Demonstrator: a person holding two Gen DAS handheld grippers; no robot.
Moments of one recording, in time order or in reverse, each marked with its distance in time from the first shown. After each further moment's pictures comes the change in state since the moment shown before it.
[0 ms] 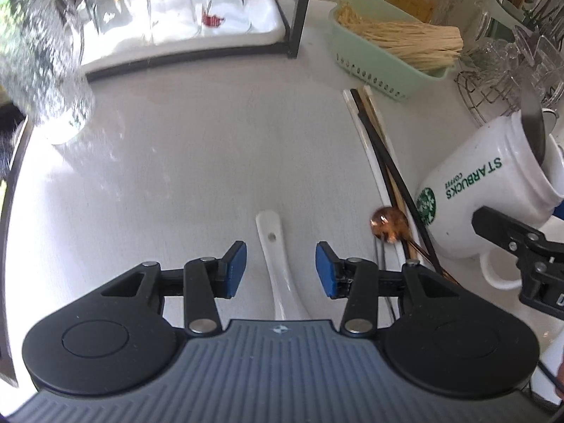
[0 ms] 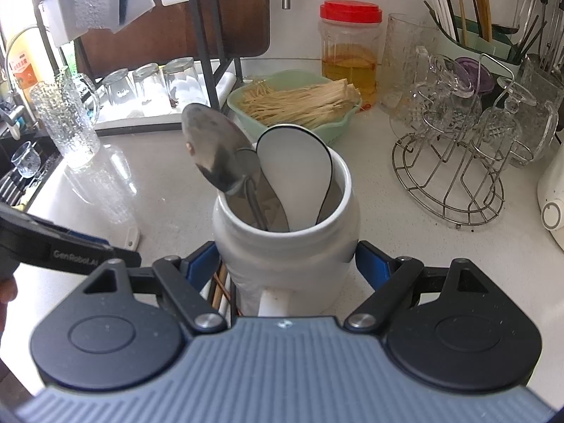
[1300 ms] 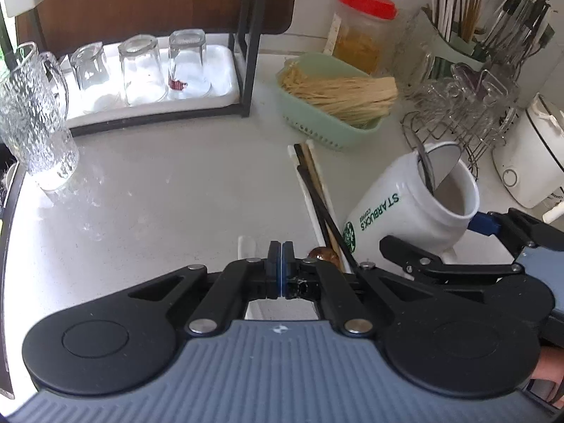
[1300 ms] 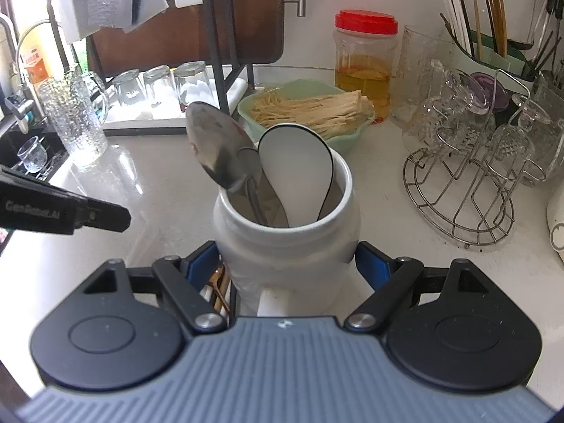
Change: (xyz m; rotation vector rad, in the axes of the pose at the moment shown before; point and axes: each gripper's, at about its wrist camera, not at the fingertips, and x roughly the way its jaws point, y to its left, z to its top) left arm -0.049 -0.024 0.002 0.010 -0.139 -0.090; right arm 0.006 -0.001 0.002 -0.056 -0.039 0.037
